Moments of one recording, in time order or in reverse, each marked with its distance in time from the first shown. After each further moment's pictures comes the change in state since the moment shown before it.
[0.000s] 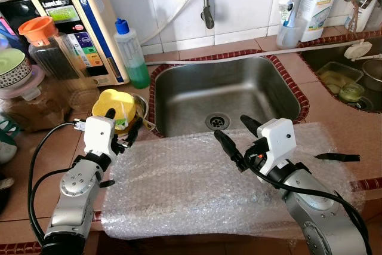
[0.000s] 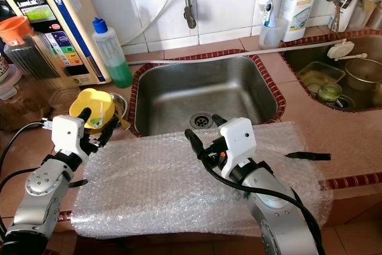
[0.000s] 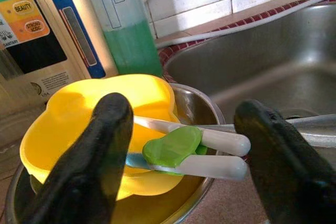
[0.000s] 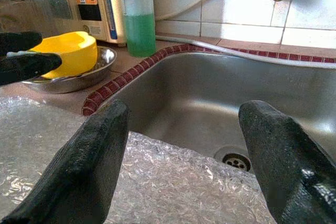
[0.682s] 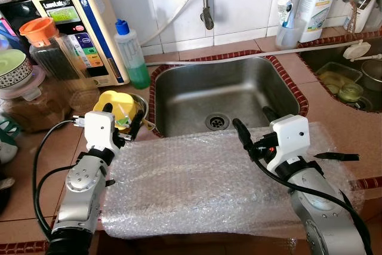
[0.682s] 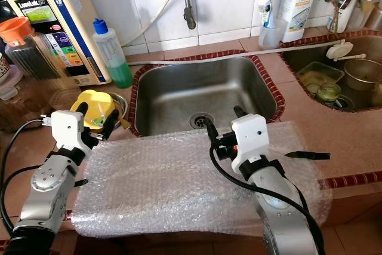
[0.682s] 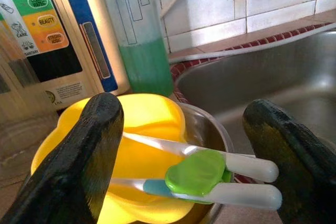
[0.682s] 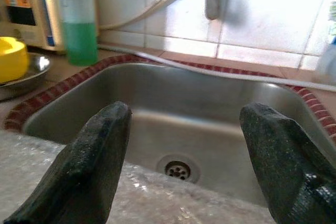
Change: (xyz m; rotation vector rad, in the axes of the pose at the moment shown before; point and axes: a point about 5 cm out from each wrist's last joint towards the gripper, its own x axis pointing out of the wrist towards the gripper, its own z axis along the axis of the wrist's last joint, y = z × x) left arm 0.008 -0.002 0.007 -0.044 -0.038 0.073; right arm -0.003 -0.018 0.001 -0.097 -0.036 -0.197
